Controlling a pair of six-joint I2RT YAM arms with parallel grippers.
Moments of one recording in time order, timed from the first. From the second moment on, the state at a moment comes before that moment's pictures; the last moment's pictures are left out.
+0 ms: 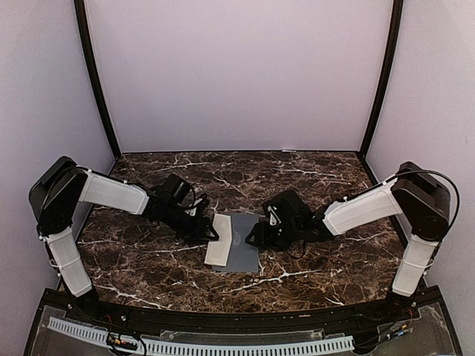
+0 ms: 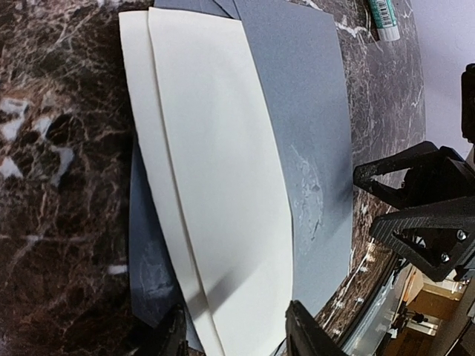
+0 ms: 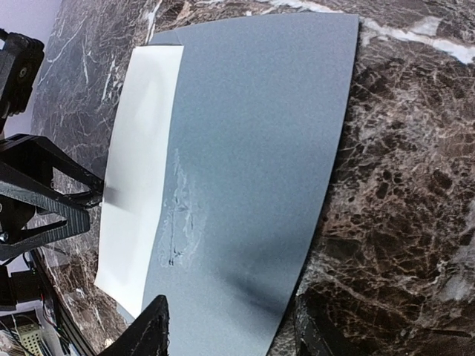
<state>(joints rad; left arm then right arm) -0.63 1.81 0.95 -0.18 0.55 -0.58 0.91 1.80 0.89 0.09 -0.15 0.85</state>
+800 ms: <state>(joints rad) -0.64 1.88 1.01 -0.19 0.58 -0.58 0.91 1.81 0.89 0.11 -0.16 0.85</state>
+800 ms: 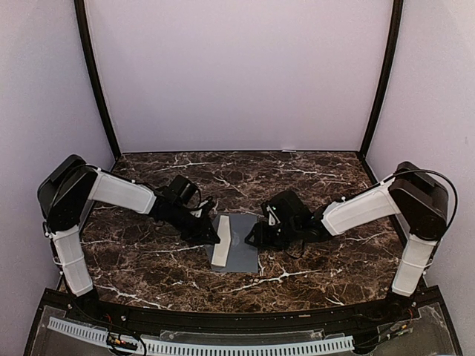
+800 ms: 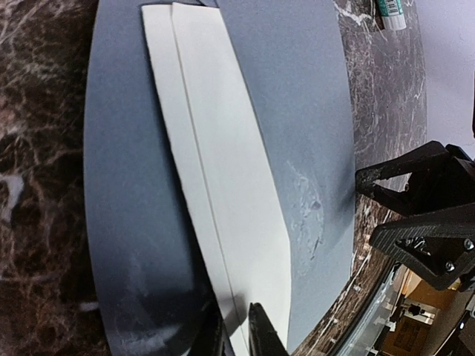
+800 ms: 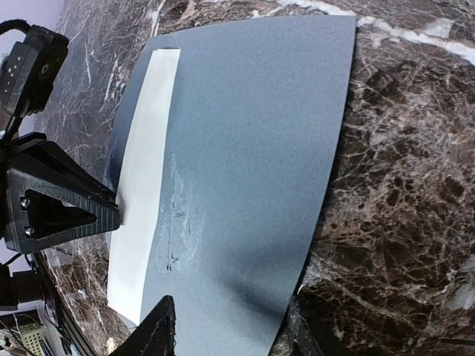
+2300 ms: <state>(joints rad) -0.70 1.97 1.15 -0.19 0.58 -0.58 0.92 1.83 0.91 0.11 -0.18 0.86</state>
